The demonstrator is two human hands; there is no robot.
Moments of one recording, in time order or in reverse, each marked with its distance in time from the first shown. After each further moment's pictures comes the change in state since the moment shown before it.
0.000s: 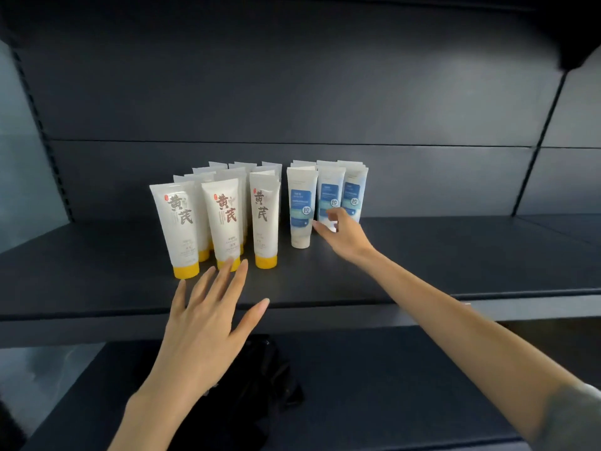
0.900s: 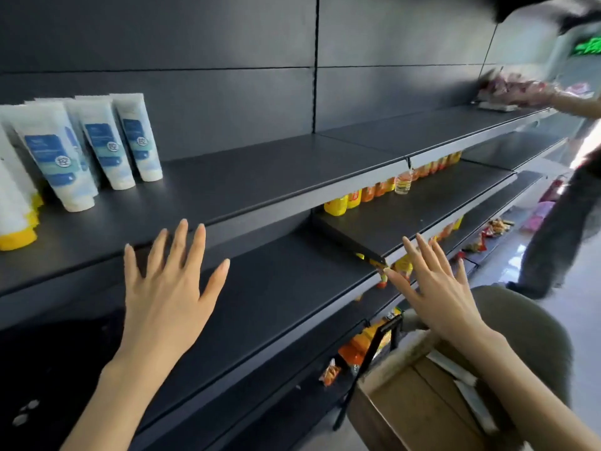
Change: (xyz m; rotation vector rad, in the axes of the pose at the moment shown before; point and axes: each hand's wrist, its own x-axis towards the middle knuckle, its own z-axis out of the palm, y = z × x) left_hand -0.023 0.175 0.041 -0.012 -0.055 0.405; right_hand -0.363 0.149 -0.220 -0.883 0.185 0.601
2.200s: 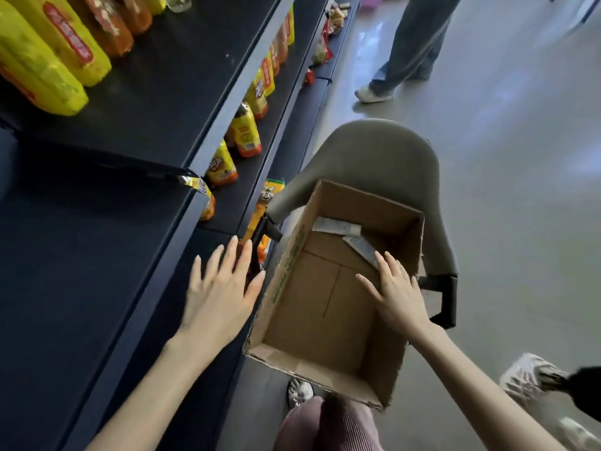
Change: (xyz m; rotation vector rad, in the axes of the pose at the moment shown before) left_hand 0.068 0.339 0.303 -0.129 -0.643 0.760; right_hand -0.072 0.244 0.237 0.246 -0.432 0.859
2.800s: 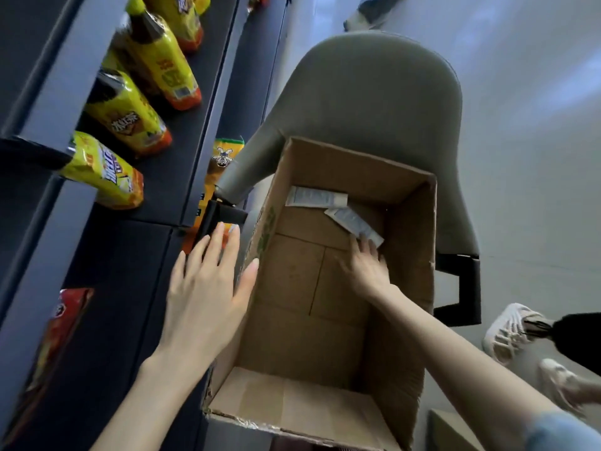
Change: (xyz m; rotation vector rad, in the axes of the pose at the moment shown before) left_hand 0.094 0.022 0.079 -0.186 -0.038 0.076; right_hand 0.144 0.040 0.122 -0.110 -0.175 0.167
